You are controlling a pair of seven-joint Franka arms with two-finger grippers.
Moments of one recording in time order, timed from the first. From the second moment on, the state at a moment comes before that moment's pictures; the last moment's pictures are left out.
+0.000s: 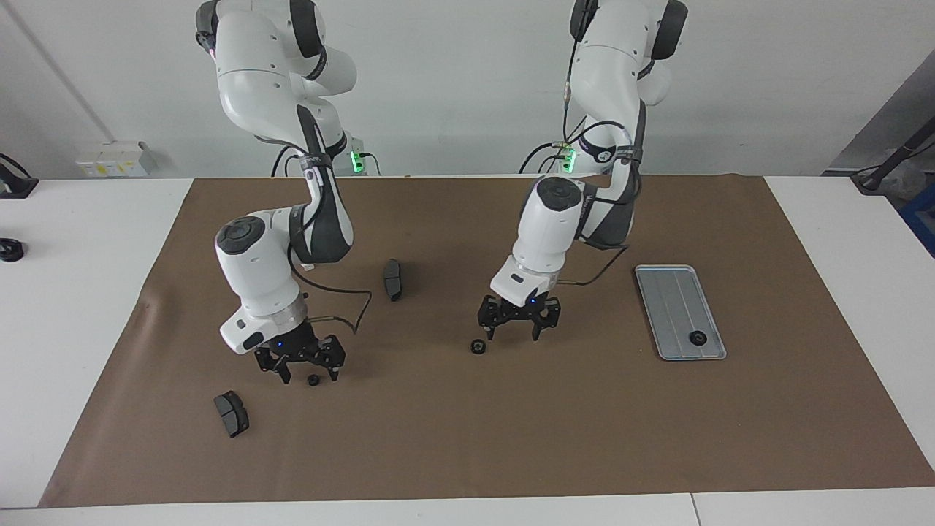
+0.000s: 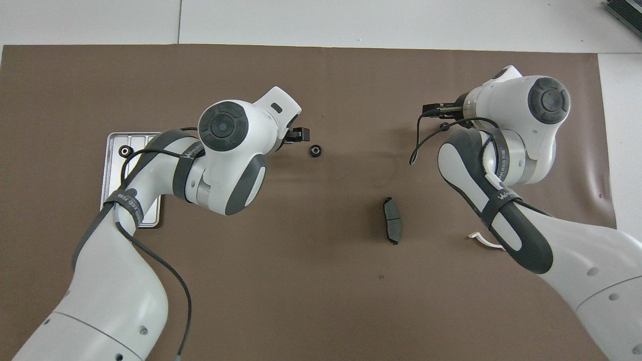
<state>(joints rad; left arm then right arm) -0.53 0.44 0.05 -1.70 -0.08 2.40 -0.39 0.13 0.49 0.00 -1.70 0.09 2.51 0.07</state>
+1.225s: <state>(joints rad) -0.03 0.31 0.06 -1.90 -0.08 2.42 0.11 0.54 0.65 0.00 -1.57 -0.09 2.56 0.39</state>
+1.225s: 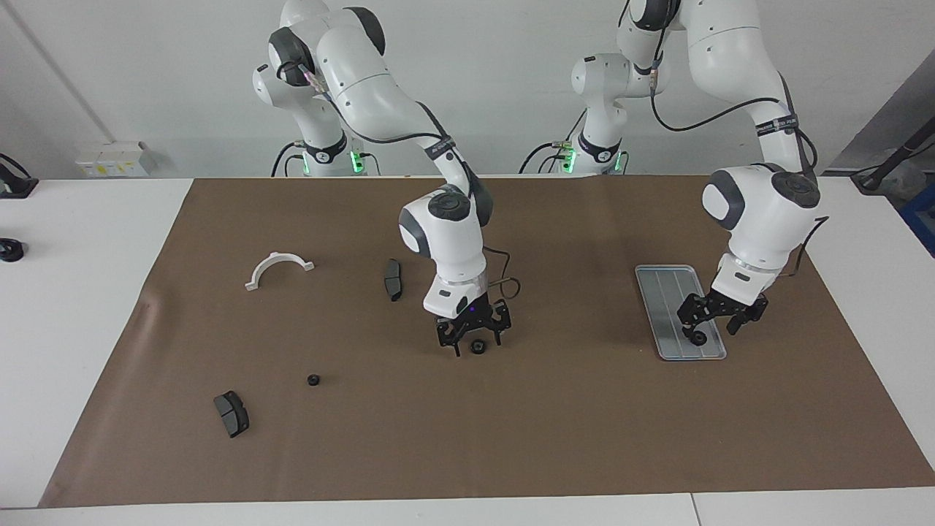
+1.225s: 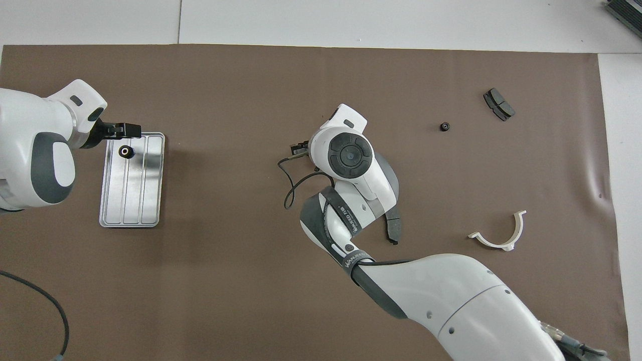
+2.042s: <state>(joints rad) 0.01 0.36 0.05 -2.00 -0.08 2.54 0.13 0.57 0.66 0.00 -1.59 -0.14 2.55 0.39</state>
